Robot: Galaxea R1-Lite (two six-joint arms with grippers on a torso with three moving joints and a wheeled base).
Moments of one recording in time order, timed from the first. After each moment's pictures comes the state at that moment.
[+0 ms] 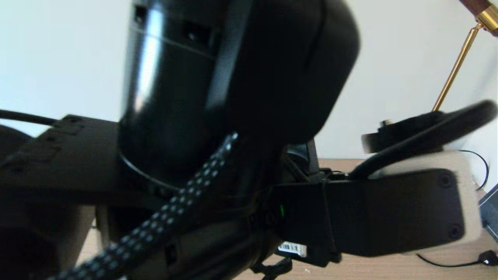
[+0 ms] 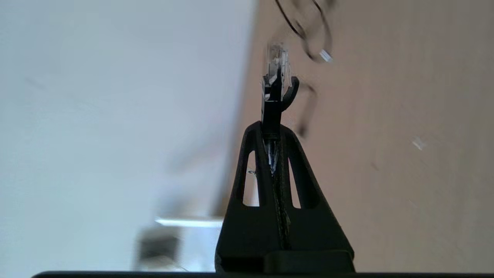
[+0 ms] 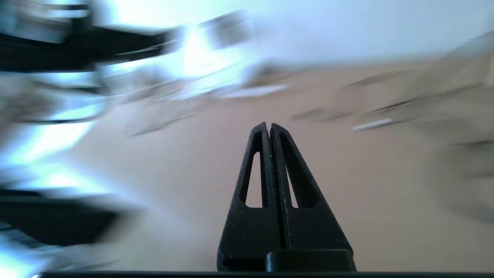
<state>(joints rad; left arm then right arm) -1.19 1.64 -1.38 0.04 0.38 0.94 -0.01 0.29 -0.55 0.20 0.59 0.46</state>
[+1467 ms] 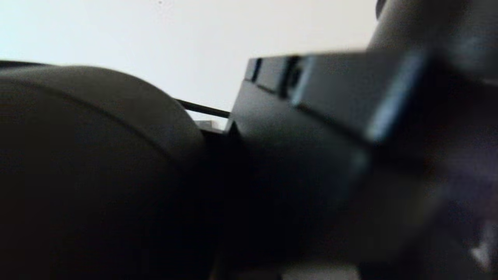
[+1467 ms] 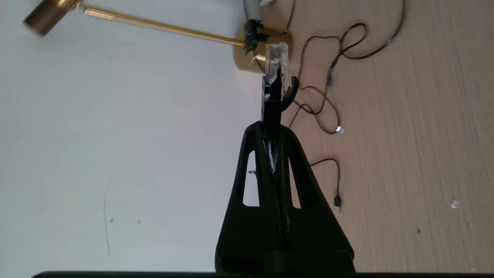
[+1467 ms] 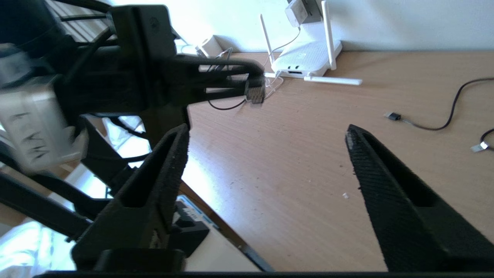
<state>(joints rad) -1.42 1.86 -1.79 0.20 0.39 1.19 -0.01 0.62 -0.70 0.06 0.82 0.49</state>
